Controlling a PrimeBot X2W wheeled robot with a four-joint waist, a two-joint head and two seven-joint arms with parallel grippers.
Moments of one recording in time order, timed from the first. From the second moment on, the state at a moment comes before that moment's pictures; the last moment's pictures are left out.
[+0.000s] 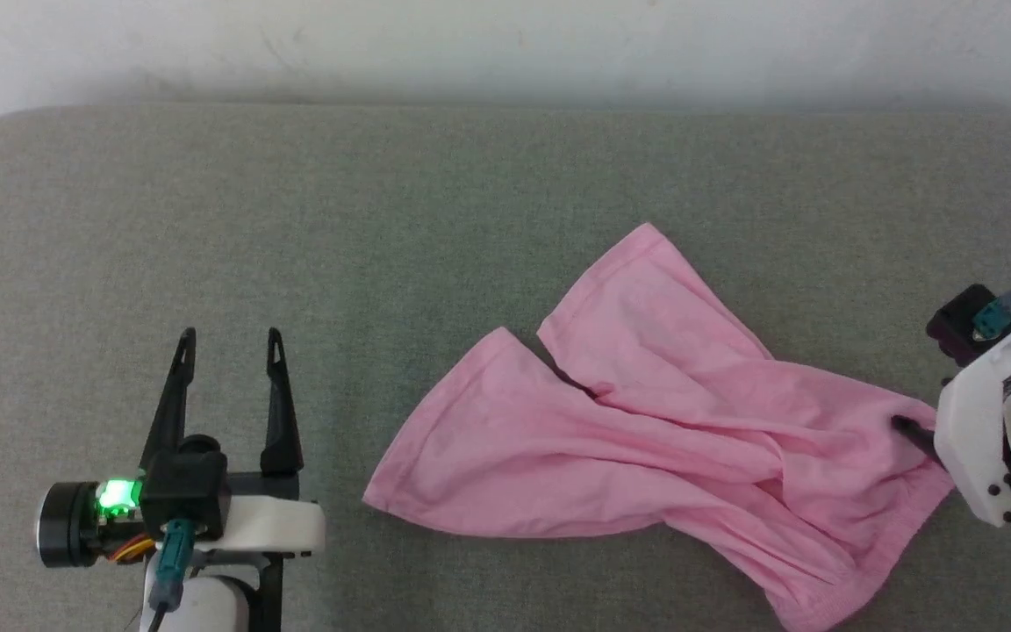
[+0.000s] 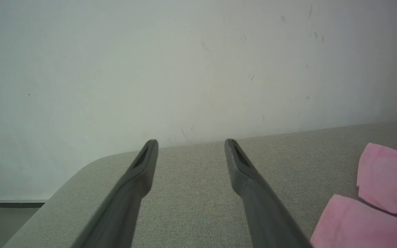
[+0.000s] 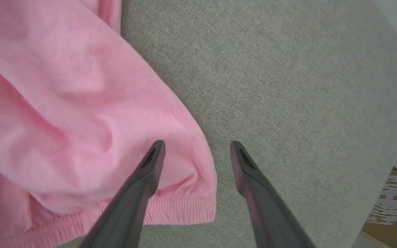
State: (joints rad) left arm -0.06 0.17 -0.09 -0.02 0.00 0.20 -0.26; right arm -0.54 -0.84 0.73 0.23 0.69 0.13 0.57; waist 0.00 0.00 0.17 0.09
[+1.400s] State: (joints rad) left arm -0.21 0.17 -0.14 0.01 0.00 0.19 -0.26; right arm -1.02 -0.57 1.18 0.90 0.77 0.13 0.12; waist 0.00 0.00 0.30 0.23
